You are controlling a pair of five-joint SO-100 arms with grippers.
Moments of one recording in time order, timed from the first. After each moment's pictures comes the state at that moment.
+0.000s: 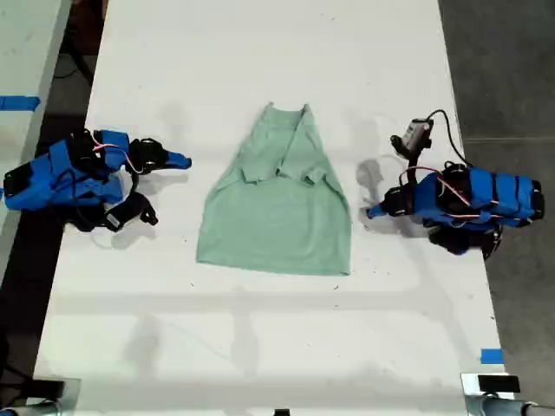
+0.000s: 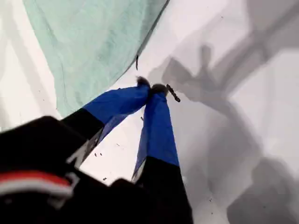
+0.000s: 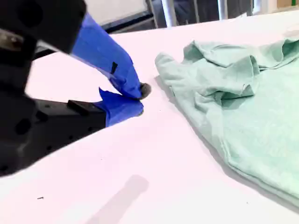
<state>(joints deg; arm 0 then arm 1) -28.4 205.0 183.1 60.5 17.8 8.6 199.5 173.6 80.2 -19.2</state>
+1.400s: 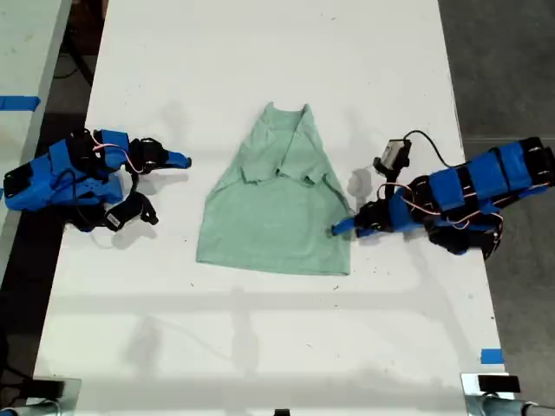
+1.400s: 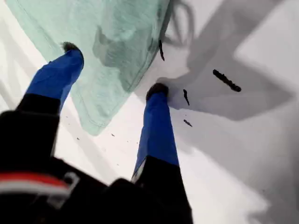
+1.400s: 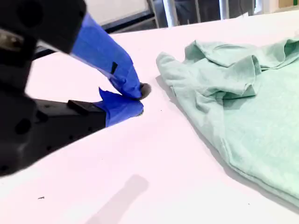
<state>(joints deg) -28.7 205.0 183.1 60.5 17.8 -3.4 138.5 158.2 41.1 6.3</state>
